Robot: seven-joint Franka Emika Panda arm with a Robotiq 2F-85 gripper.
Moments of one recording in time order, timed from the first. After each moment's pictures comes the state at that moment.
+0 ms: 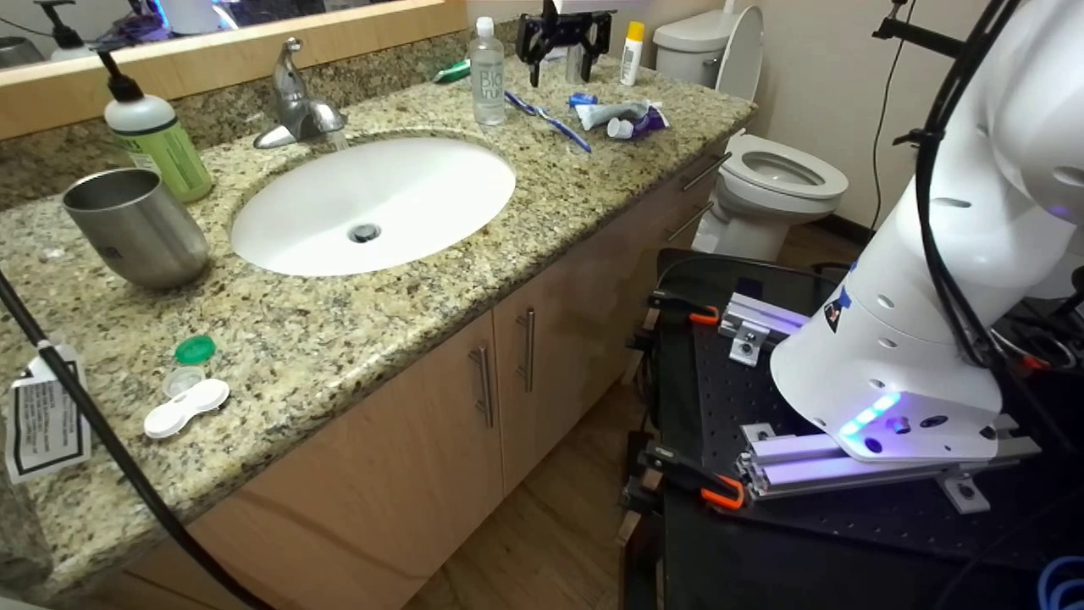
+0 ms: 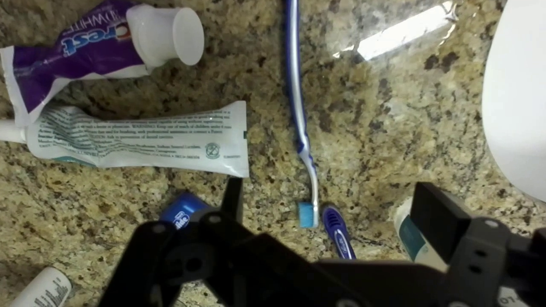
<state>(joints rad) -0.40 0.24 -0.44 -2.19 0.07 2.57 0.13</state>
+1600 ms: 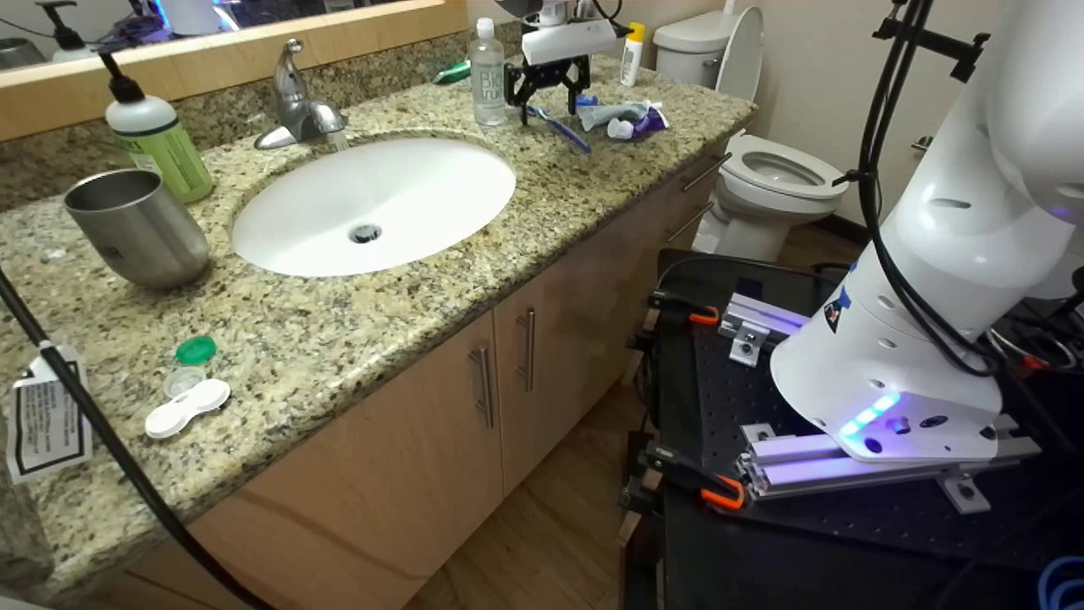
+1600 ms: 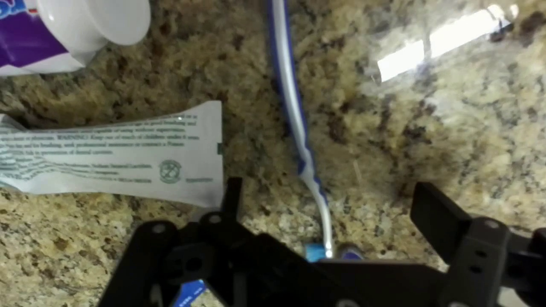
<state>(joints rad) -0.39 0.48 -0.42 -2.03 0.08 2.55 0.22</state>
